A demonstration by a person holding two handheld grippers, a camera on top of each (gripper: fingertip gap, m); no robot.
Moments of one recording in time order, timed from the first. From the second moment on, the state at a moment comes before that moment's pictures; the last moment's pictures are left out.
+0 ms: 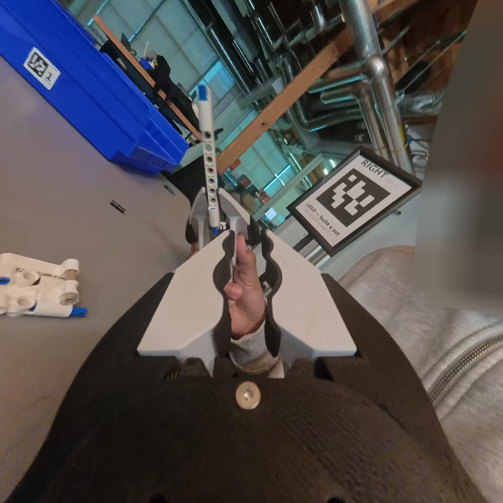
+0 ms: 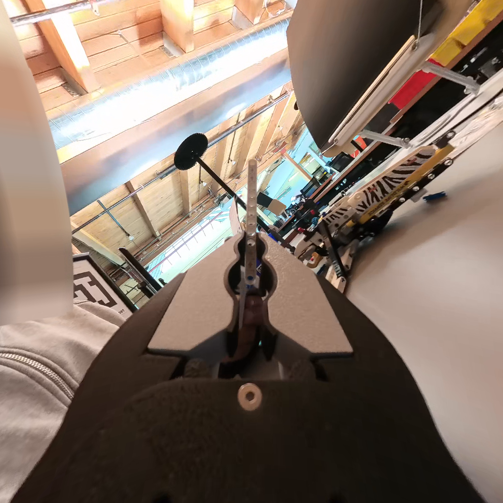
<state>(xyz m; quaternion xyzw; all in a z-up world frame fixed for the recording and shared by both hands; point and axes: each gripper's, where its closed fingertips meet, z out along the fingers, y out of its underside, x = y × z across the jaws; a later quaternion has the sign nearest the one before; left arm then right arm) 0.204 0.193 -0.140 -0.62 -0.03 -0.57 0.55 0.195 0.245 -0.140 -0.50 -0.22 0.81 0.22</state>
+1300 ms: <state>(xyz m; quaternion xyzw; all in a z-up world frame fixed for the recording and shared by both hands) 0.218 0.195 -0.145 -0.65 0.01 -0.52 0.56 0.183 0.255 -0.156 -0.56 -0.19 0.78 0.19</state>
